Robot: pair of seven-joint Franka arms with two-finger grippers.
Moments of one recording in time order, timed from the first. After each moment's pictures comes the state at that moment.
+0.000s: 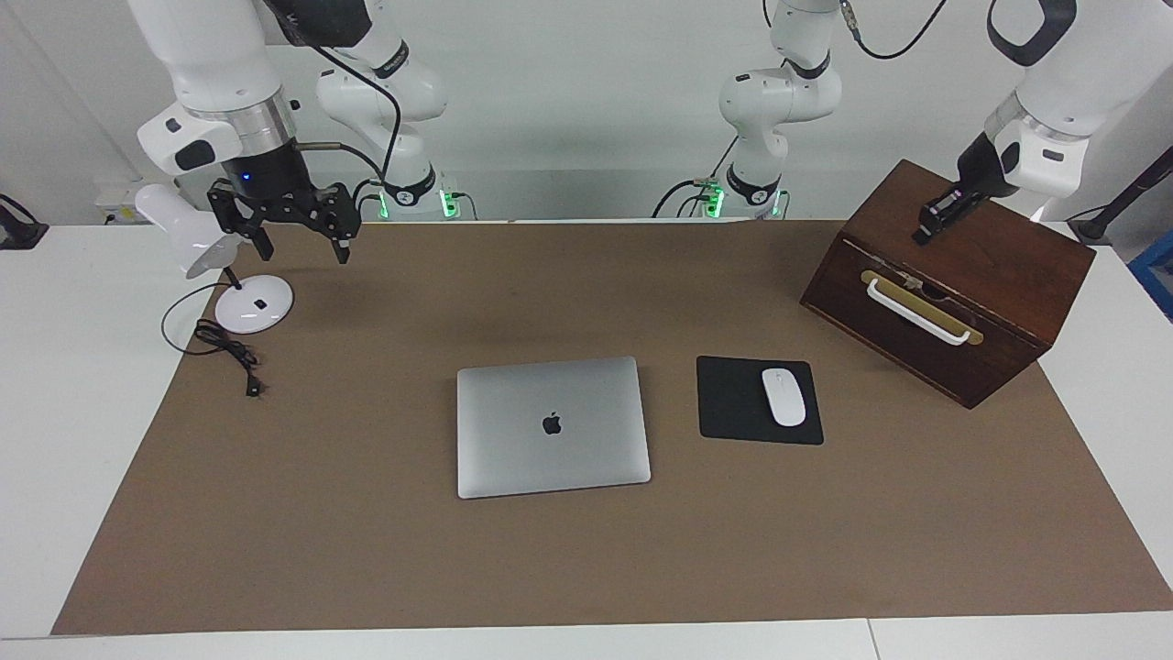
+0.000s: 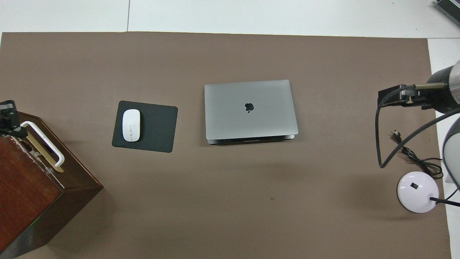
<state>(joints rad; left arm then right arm) 0.06 -0.05 -0.01 -1.59 -0.05 1.43 -0.33 0.03 0.01 0.05 -1.53 -0.04 1.63 0.15</state>
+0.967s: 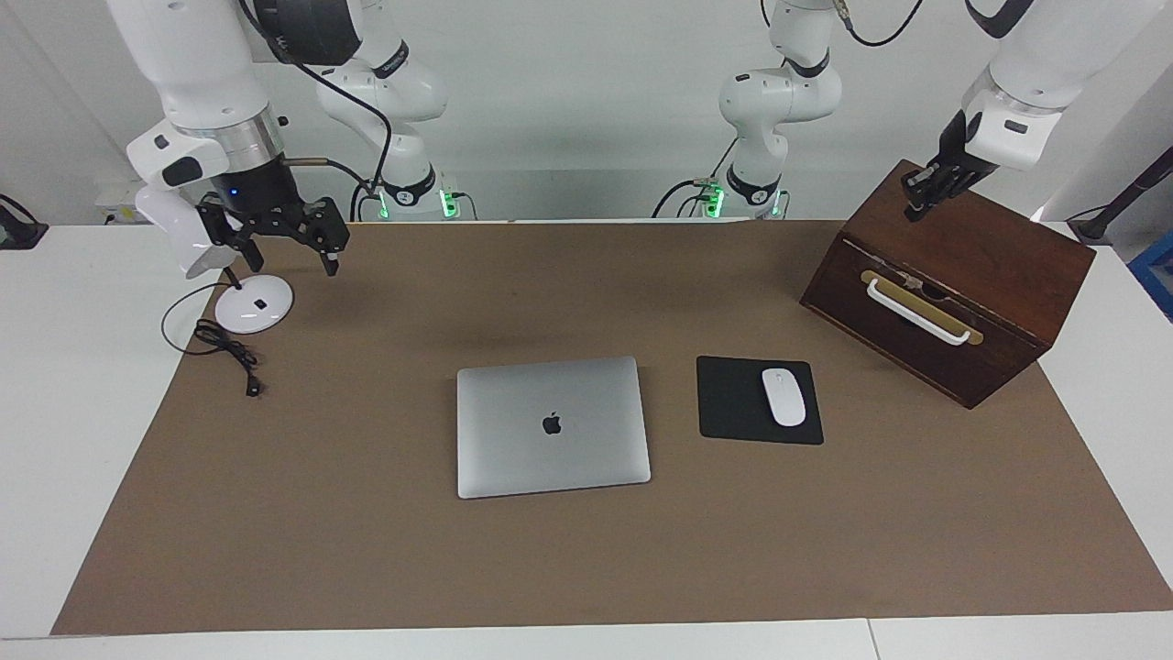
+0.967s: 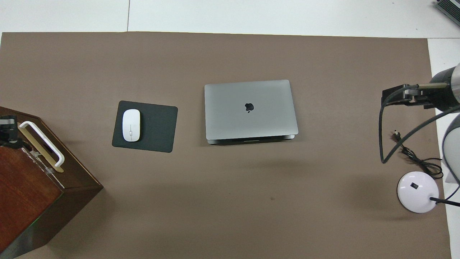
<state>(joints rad) 0.06 -0.06 -0.09 -1.56 -0.01 1.36 -0.25 0.01 0.01 0.05 -1.57 -0.04 1.67 0.13</state>
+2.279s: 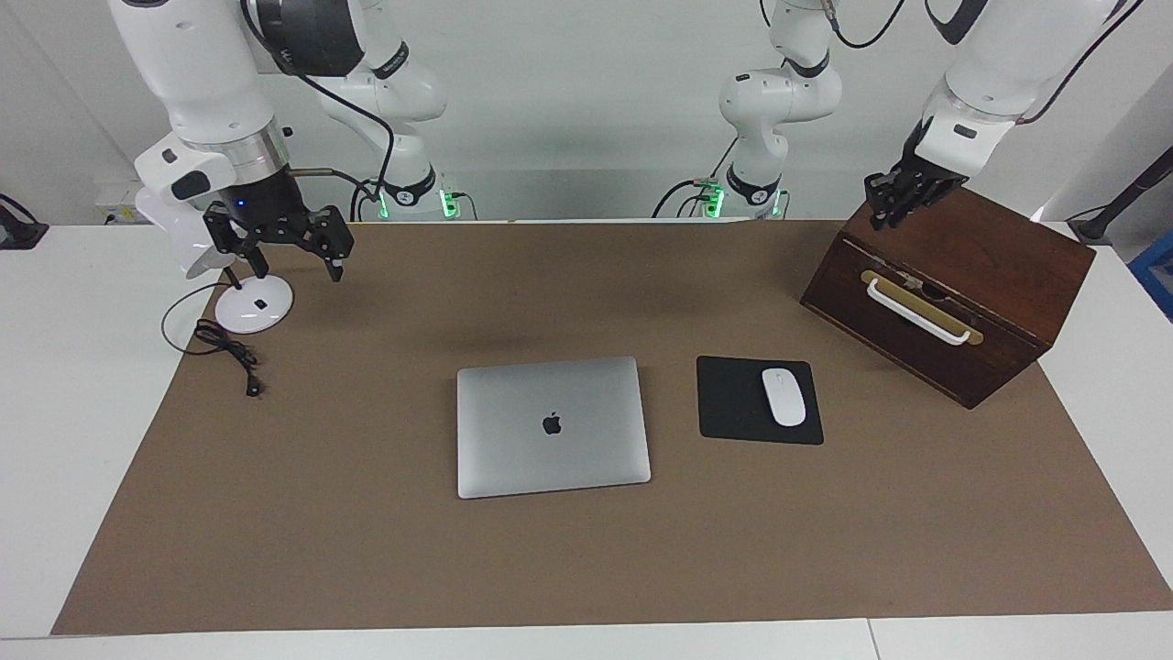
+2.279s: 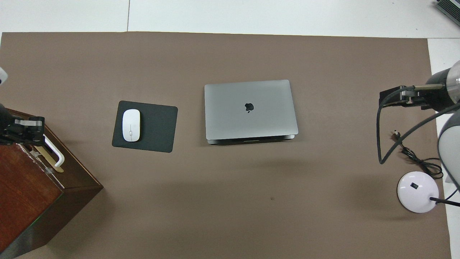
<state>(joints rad) 0.06 -0.06 -0.15 -1.59 -0.01 1.42 -0.20 0.01 0.02 0.05 -1.58 -0.04 1.67 0.12</state>
